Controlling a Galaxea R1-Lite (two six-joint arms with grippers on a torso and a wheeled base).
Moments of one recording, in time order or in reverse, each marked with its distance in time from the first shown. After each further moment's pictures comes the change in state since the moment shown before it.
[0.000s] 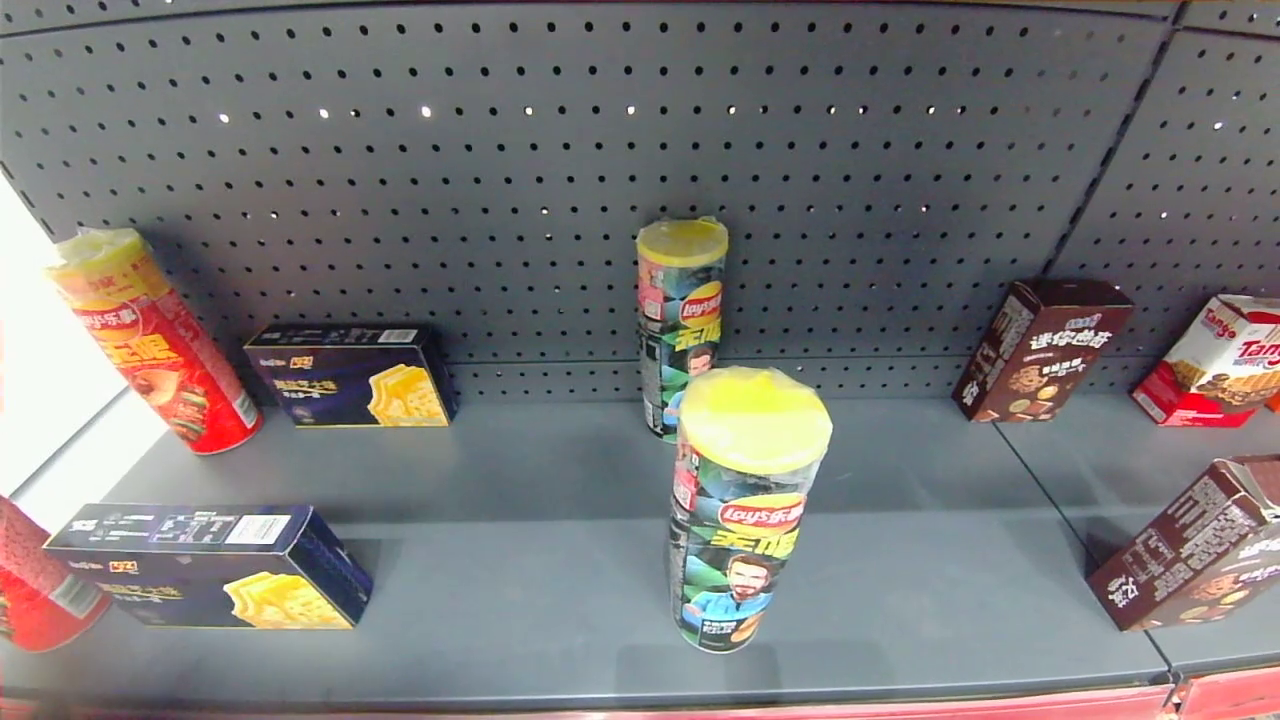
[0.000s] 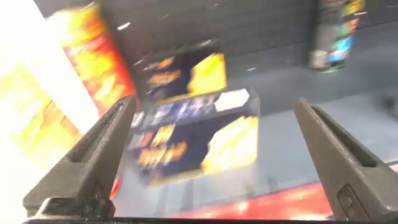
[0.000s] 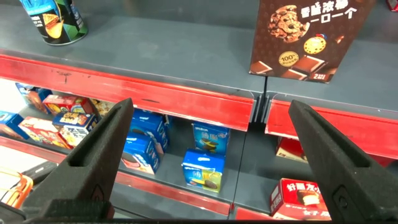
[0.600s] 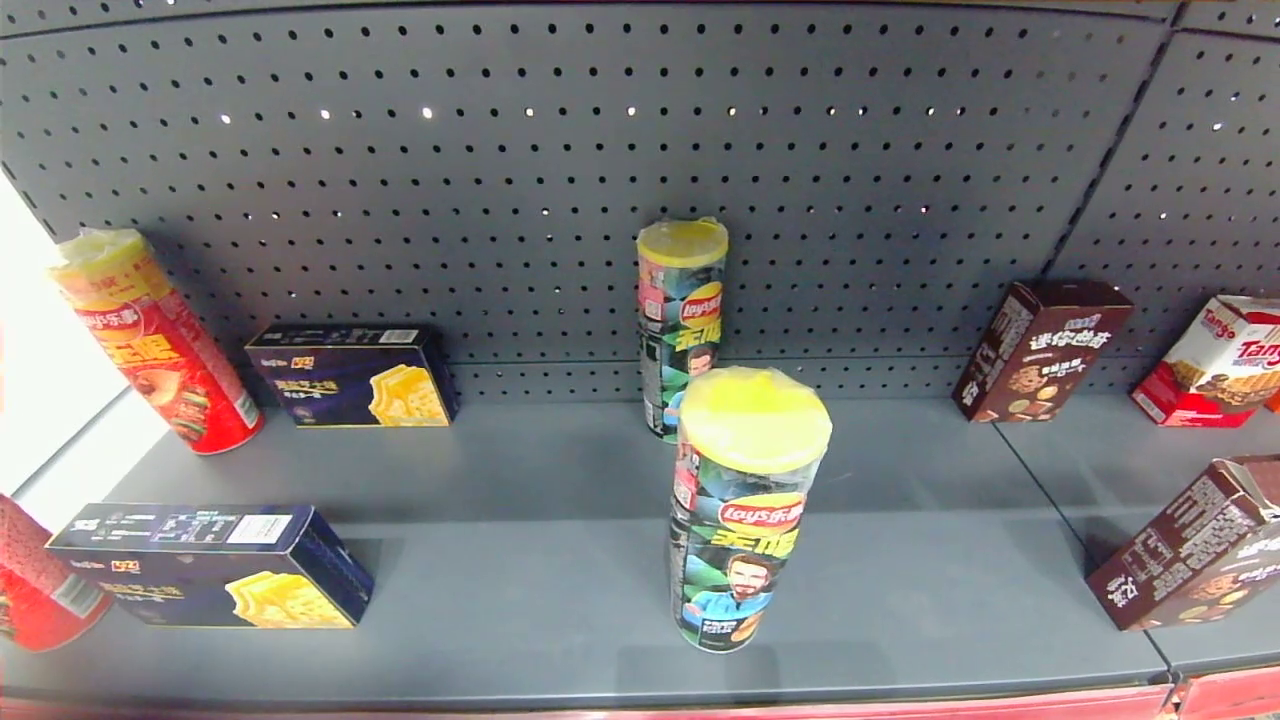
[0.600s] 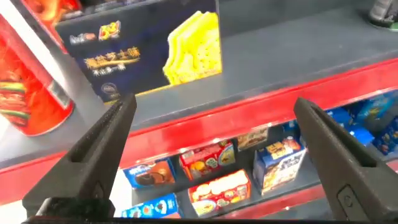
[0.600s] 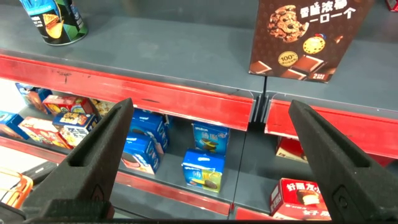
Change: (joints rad) left arm 0.203 -0.293 0.059 0.403 -0.295 -0.023; right arm 0.000 0.000 0.000 0.000 0.000 0.000
